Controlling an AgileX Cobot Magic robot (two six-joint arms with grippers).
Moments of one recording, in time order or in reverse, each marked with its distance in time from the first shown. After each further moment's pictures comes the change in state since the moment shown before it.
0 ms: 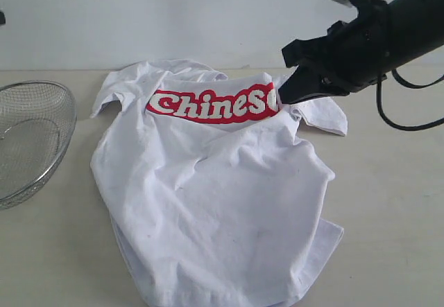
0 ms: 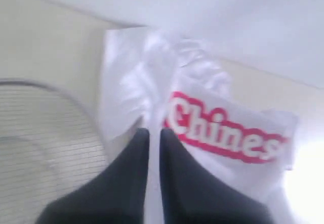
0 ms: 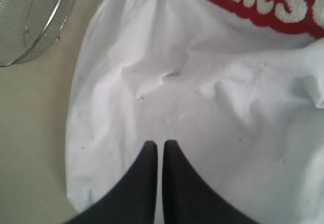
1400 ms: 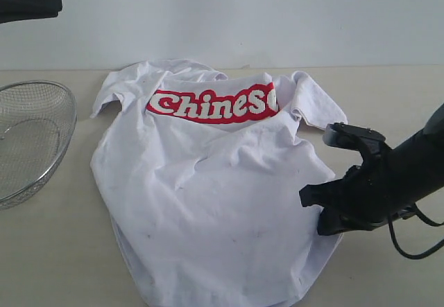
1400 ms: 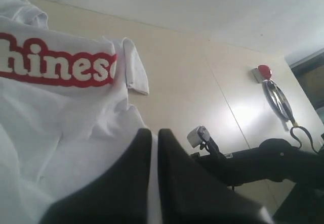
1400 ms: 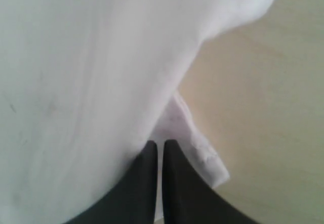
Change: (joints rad) left arm -0.279 -0.646 0.574 -0.264 -0.008 0.084; right arm 0.000 0.167 0.431 0.054 -0.310 -0.031
